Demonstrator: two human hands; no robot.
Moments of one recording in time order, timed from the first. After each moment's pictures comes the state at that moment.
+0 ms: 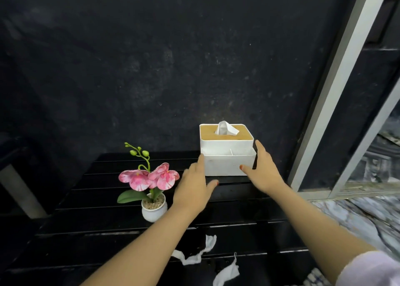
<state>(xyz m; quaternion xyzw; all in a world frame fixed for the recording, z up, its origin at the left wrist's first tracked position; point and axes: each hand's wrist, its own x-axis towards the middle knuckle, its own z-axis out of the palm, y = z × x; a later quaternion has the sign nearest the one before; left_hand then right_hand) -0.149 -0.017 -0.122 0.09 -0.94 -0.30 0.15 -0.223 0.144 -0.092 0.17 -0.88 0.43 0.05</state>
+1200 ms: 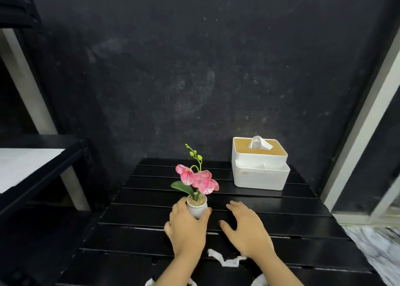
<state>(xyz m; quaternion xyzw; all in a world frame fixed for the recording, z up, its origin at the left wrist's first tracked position) -0.059 -0.056 -0.153 0.37 -0.81 -0.38 0.26 -0.126 0.069 -0.154 0.29 -0.92 0.24 -0.04</state>
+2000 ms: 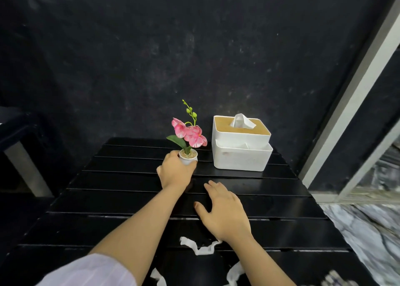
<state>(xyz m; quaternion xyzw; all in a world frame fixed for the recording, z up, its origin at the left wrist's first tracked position) -0.172 -0.083 -0.155 0.32 -0.82 -0.40 0.25 -0.135 0.063 -0.162 0.28 -0.93 0.22 -0.04</state>
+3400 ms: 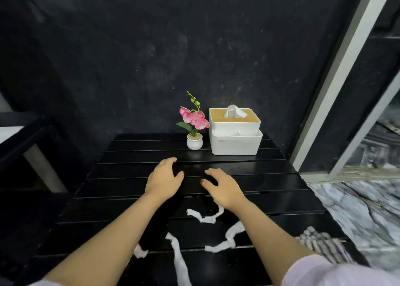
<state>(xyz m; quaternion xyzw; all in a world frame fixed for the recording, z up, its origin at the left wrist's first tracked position) -0.082 -0.099 -0.147 0.20 -0.92 -0.32 0.11 -0.122 0.072 -0.142 0.24 -0.90 0.35 -0.12</state>
